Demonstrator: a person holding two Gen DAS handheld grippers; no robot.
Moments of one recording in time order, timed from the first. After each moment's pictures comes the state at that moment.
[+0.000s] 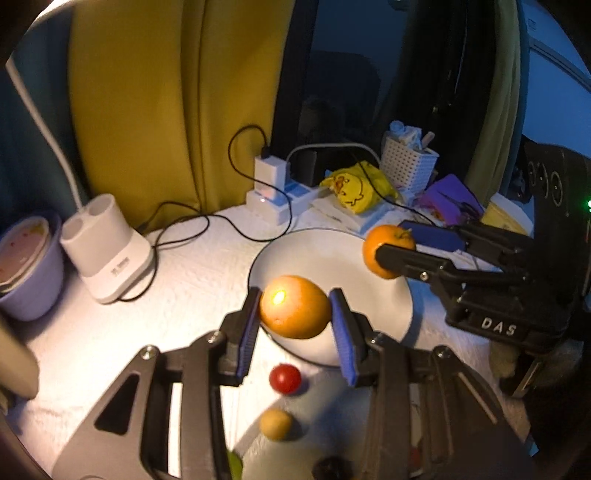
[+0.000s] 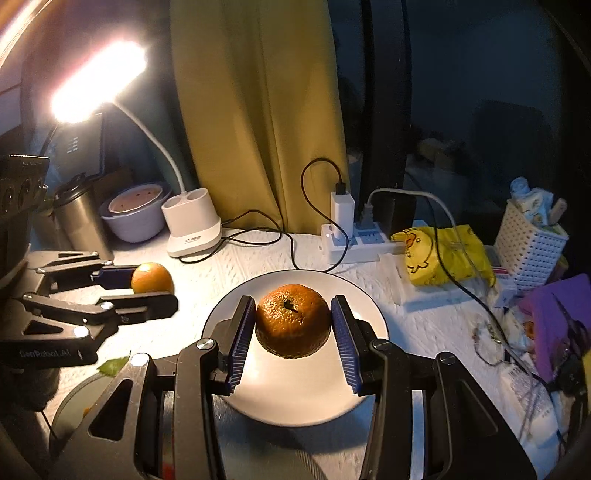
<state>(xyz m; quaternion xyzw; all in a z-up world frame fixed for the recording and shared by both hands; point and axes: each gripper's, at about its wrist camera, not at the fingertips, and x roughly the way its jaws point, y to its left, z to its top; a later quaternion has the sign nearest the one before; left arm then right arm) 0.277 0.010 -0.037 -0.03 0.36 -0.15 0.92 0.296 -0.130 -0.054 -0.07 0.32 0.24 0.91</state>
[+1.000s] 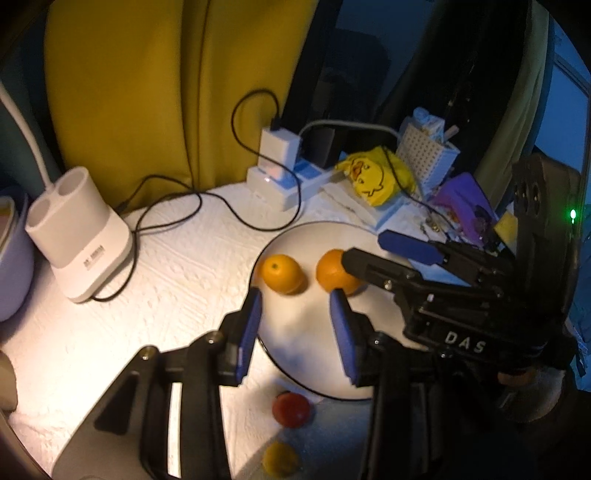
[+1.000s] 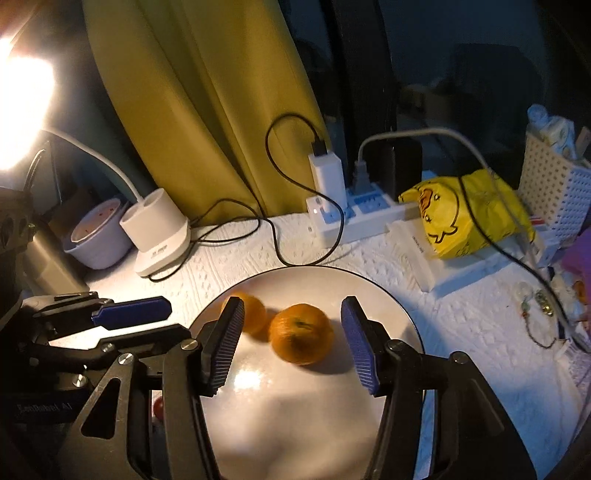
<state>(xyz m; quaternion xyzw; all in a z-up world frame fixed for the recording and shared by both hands) 0.317 0.016 -0.053 -0.07 0.40 -0.15 0.90 0.356 -0.123 -0.094 0.01 0.38 0.20 0.90</state>
